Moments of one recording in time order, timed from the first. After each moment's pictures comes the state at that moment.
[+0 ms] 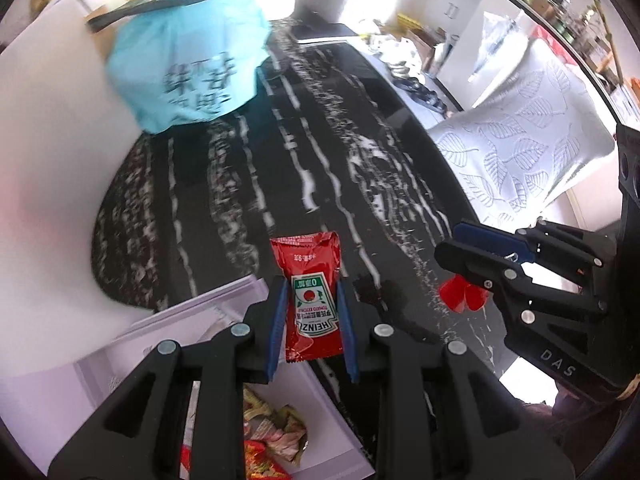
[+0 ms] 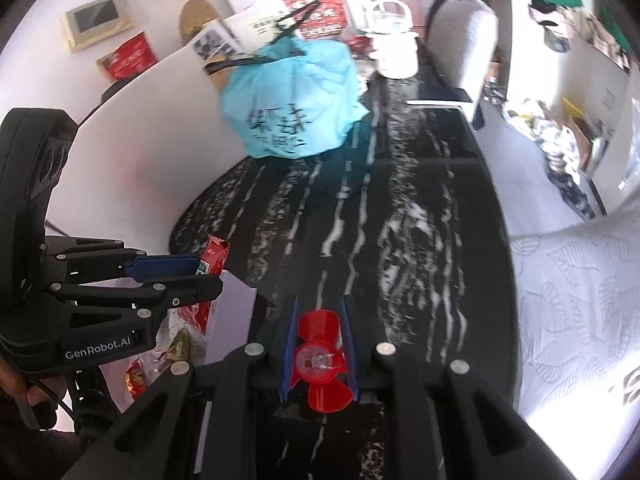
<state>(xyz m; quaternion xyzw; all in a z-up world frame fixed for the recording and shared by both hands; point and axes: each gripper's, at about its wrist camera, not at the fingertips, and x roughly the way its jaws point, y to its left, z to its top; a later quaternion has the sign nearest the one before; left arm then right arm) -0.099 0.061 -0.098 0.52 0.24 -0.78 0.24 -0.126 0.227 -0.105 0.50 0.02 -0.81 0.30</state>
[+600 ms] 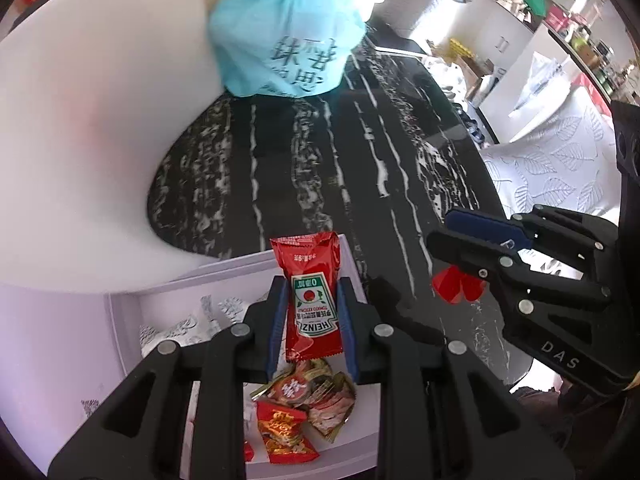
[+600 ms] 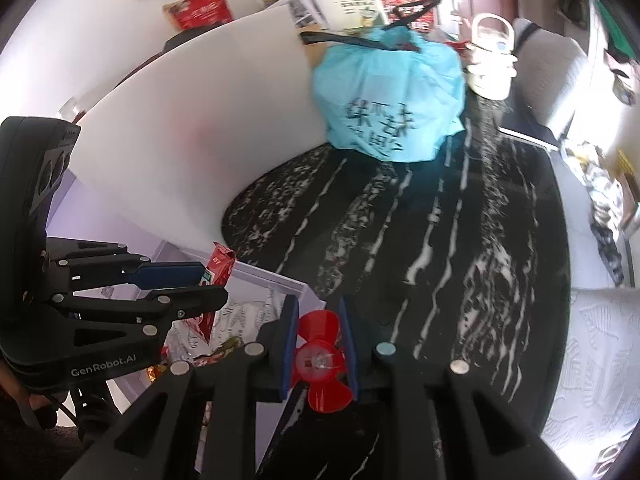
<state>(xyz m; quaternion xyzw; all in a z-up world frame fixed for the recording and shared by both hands) -0.028 0.043 -0.096 0.50 0.29 -0.75 0.31 -0.119 0.146 -0.101 0.49 0.09 -0.77 0.40</state>
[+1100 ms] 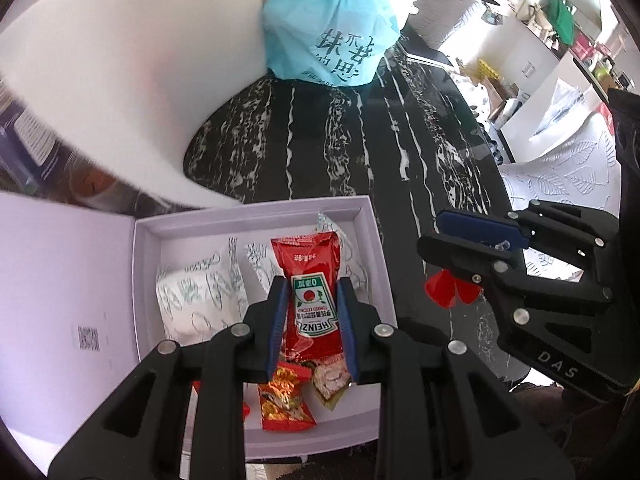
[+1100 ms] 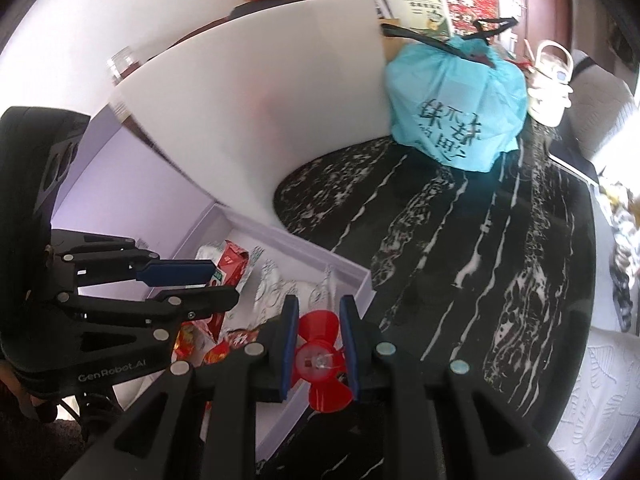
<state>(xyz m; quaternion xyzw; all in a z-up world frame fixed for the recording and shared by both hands) 0.011 0.076 -0.093 0.47 0.32 -0.73 0.37 -0.081 0.126 -0.098 0.47 0.14 -0.73 0.47</state>
